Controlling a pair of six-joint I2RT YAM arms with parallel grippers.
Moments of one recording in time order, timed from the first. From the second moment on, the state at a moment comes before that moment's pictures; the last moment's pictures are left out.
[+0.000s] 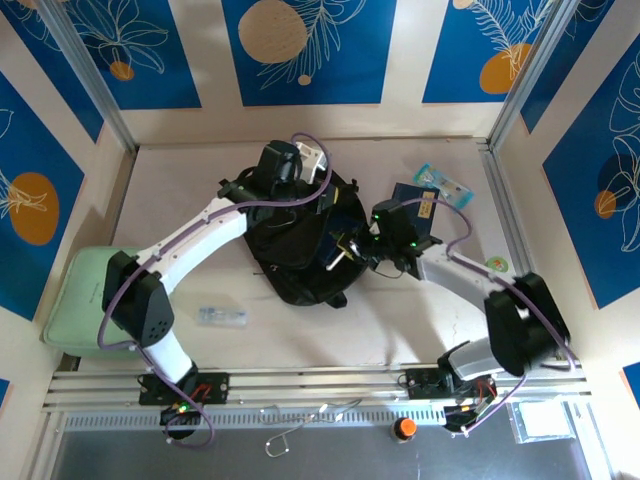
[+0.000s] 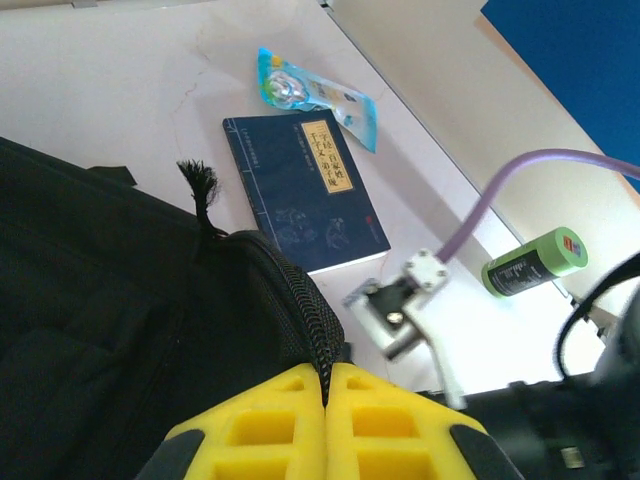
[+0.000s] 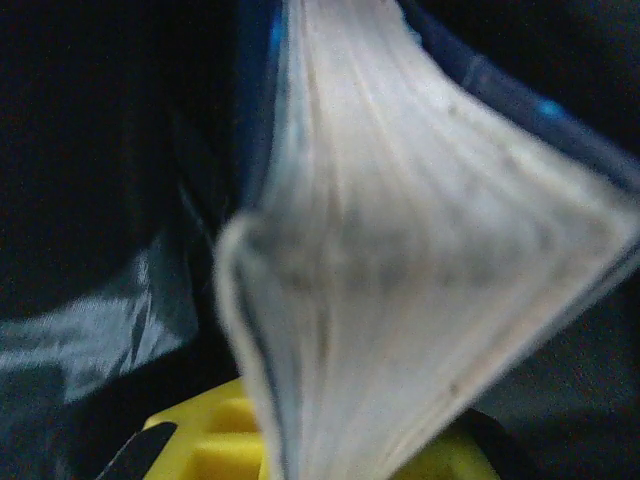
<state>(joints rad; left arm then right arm) -0.65 1.69 1.51 -0.38 0.32 -0.32 0.53 1.50 0.85 -0.12 -0.33 1.24</state>
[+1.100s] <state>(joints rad) -0.63 1.72 1.49 -0.35 0.33 -0.36 0.57 1.76 0.95 0.03 -0.30 1.31</state>
